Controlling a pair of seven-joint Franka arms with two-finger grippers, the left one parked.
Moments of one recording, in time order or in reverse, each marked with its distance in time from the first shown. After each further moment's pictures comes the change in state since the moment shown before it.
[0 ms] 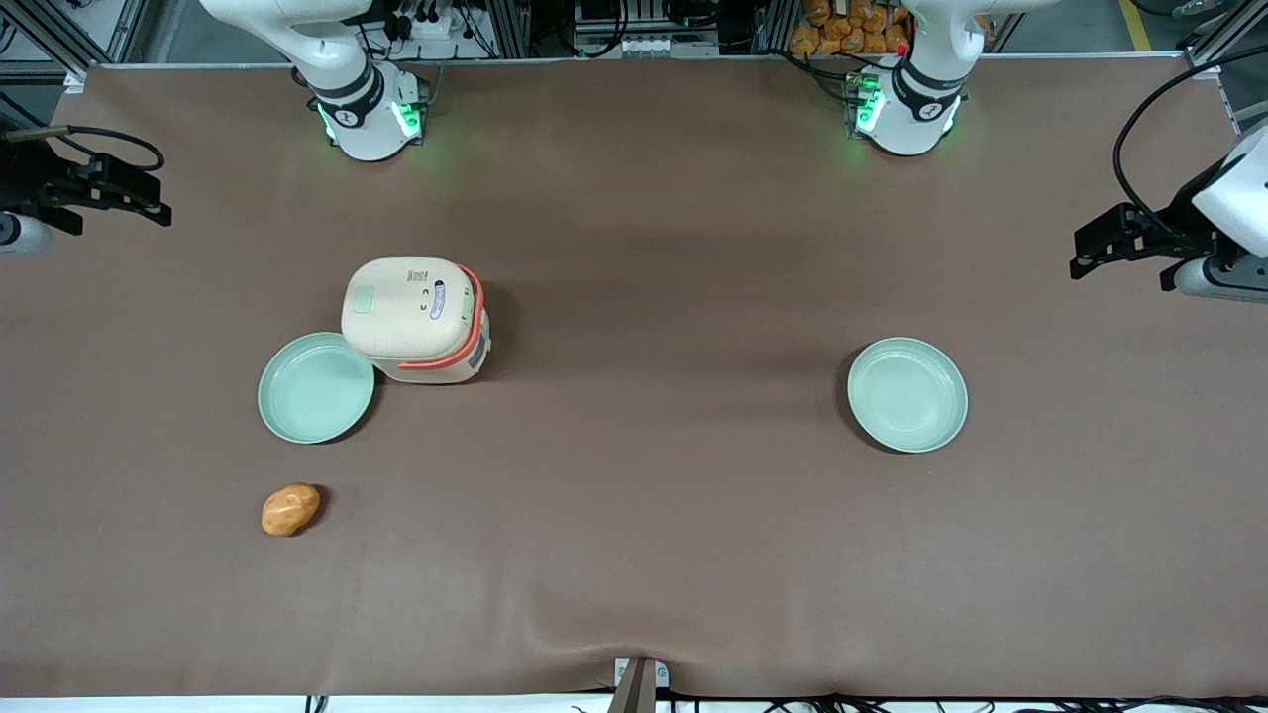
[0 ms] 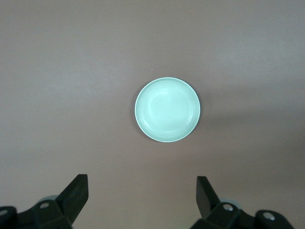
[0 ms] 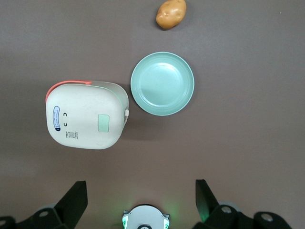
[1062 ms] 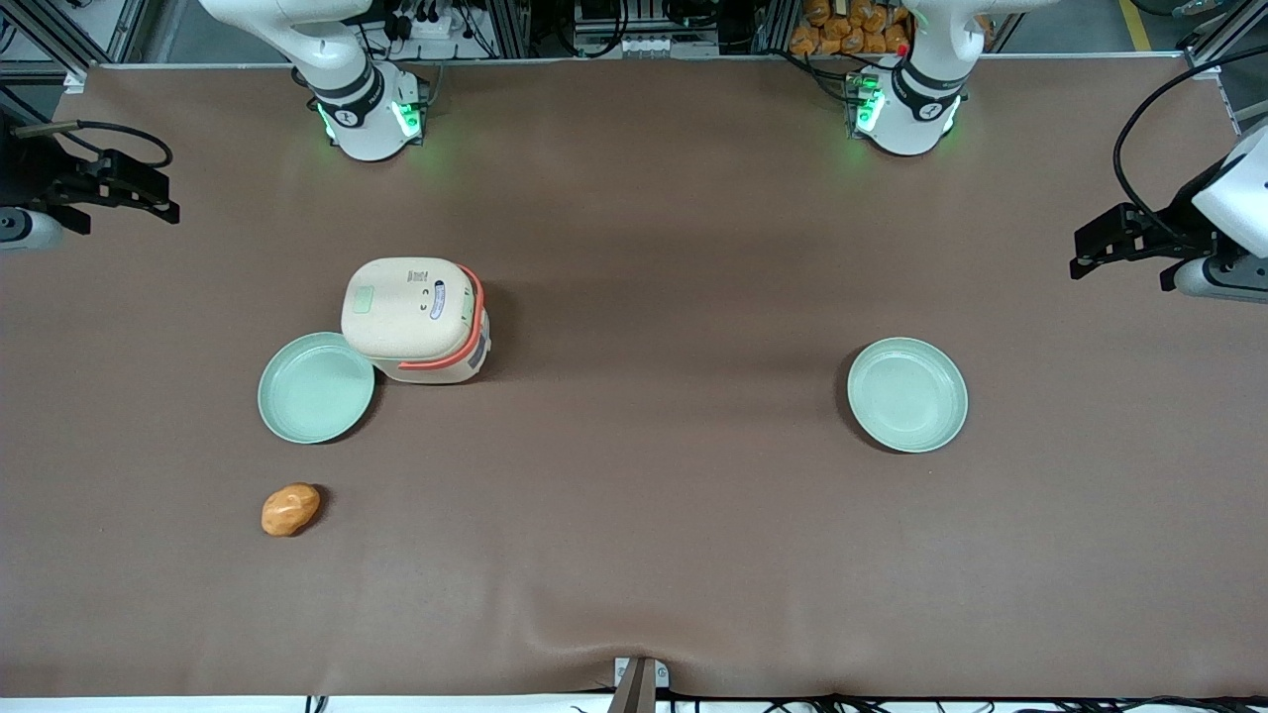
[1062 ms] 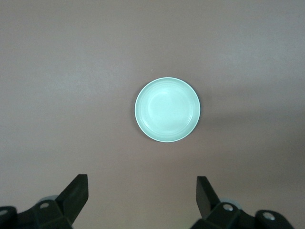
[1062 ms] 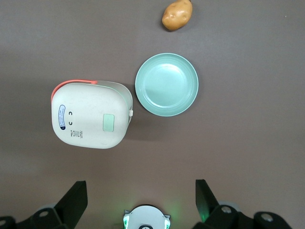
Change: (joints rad) arm 0.013 0.000 0.009 0.006 0.007 -0.003 -0.001
